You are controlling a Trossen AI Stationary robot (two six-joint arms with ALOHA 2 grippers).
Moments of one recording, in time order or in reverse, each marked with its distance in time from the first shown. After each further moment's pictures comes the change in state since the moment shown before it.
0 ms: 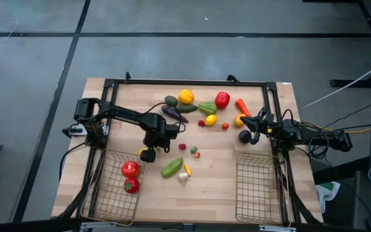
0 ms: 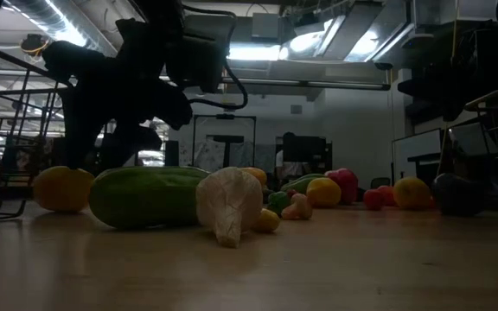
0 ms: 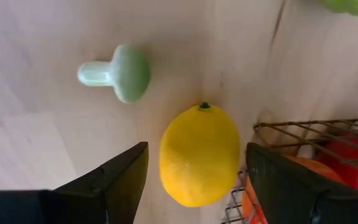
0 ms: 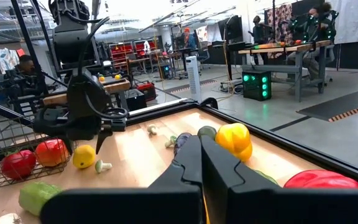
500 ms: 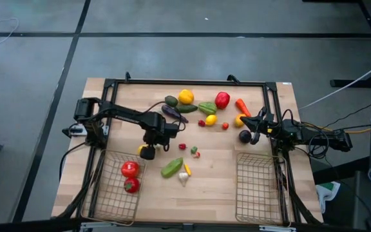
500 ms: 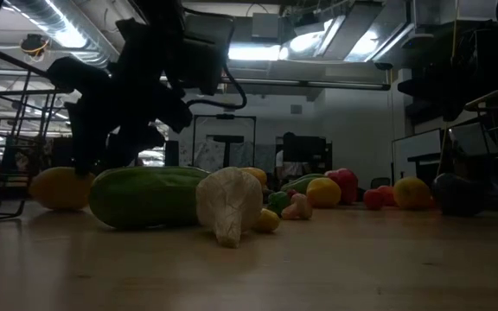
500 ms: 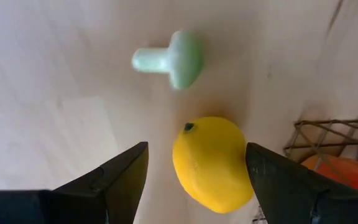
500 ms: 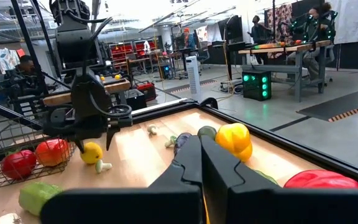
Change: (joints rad) left arm 0.022 -0.001 0.000 -0.021 -0.119 0.019; right arm 0.000 0.000 0.000 0.000 0.000 0.000
